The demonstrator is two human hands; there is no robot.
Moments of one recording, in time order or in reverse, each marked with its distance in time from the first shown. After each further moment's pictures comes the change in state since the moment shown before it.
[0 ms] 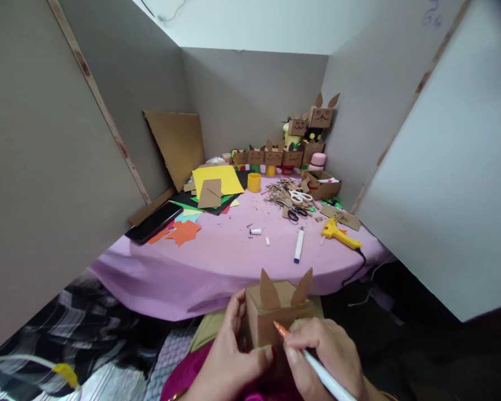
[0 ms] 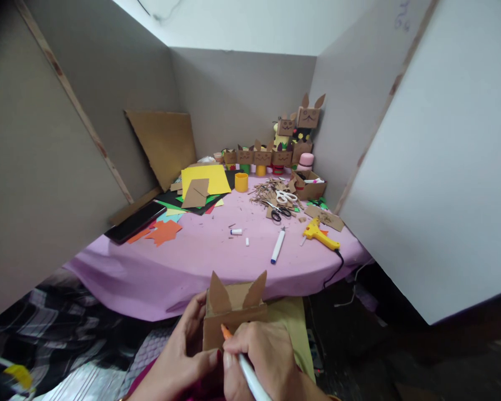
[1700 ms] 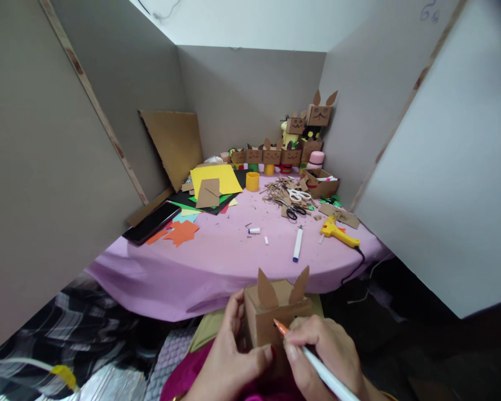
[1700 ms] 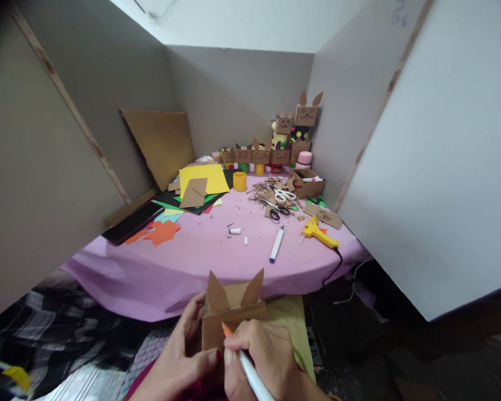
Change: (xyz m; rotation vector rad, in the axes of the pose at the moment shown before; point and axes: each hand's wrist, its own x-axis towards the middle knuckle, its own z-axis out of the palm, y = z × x) left_hand 0.001 0.002 0.005 -0.041 0.011 0.007; right_hand 0.000 0.004 -0.005 -0.018 -0.044 -0.013
